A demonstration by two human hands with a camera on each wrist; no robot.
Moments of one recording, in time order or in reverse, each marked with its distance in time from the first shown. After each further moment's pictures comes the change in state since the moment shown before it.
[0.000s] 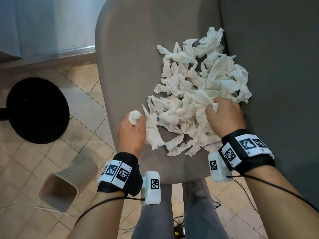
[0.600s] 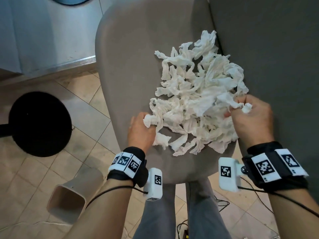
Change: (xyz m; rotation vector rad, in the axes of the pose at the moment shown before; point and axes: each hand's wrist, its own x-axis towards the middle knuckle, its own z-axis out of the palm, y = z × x) left_hand 0.022 -0.011 0.007 0.348 -0.206 0.118; right_hand -0.039 0.015 -0.028 0.488 0.287 0.199
